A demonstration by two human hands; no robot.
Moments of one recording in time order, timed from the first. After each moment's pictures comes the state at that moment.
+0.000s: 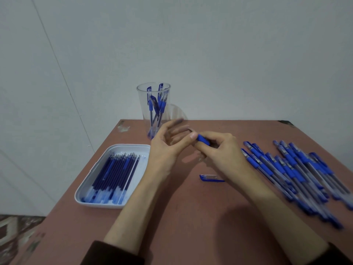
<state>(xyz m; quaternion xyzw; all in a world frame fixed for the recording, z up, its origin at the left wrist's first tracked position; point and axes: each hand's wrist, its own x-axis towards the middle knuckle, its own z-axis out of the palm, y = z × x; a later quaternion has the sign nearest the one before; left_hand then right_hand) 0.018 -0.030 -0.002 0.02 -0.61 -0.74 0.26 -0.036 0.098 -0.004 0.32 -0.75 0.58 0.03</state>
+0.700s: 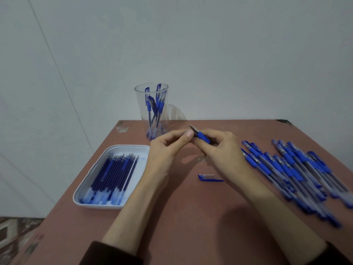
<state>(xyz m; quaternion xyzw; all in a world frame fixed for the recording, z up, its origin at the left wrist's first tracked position) 0.018 -0.029 -0.006 0.03 -0.63 -0.74 0.23 -0.034 0.097 0.000 0.30 -0.76 0.58 0.07</state>
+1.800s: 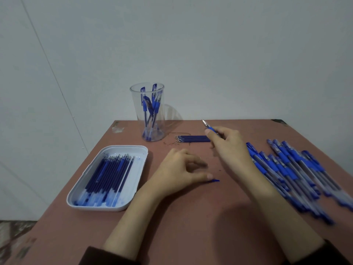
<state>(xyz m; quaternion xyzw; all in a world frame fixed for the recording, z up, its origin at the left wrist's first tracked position) 0.018 -0.025 -0.022 -0.05 -0.93 -0.35 0.09 -0.053 0.107 -0.002 0.17 -0.81 0.55 0.08</state>
